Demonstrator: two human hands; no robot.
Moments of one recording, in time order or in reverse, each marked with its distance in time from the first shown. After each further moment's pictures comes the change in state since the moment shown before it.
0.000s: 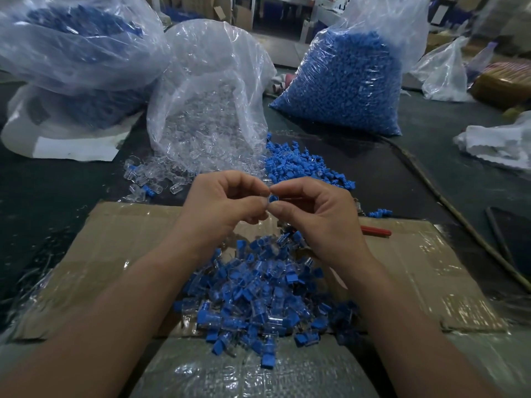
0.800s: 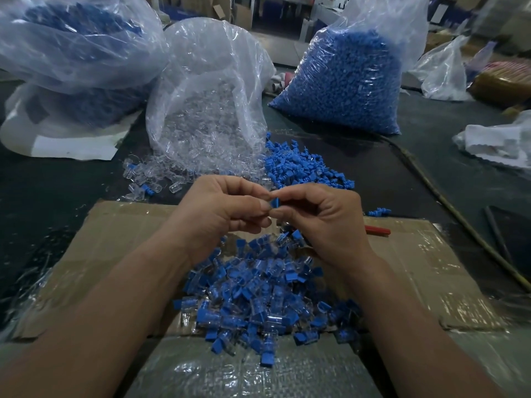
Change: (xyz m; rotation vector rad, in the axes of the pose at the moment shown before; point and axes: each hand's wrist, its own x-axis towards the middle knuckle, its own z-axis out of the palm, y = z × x) left_hand 0.002 0.000 -0.005 -0.183 -0.121 -0.214; right_hand -0.002 0.004 -0.003 -0.160 0.031 -0.239
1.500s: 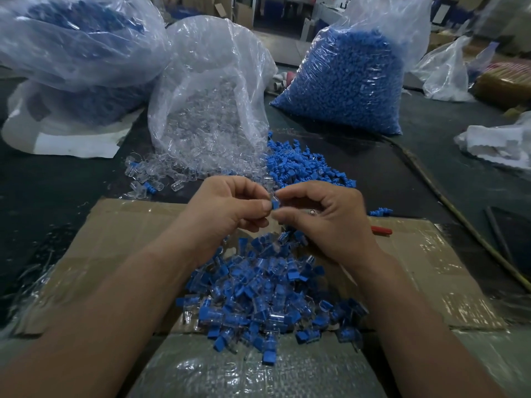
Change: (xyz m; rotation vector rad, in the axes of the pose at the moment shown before) left_hand -0.001 -0.001 0.002 0.109 0.019 0.005; right_hand 0.002 -0.001 -0.006 -0.114 -0.067 0.096
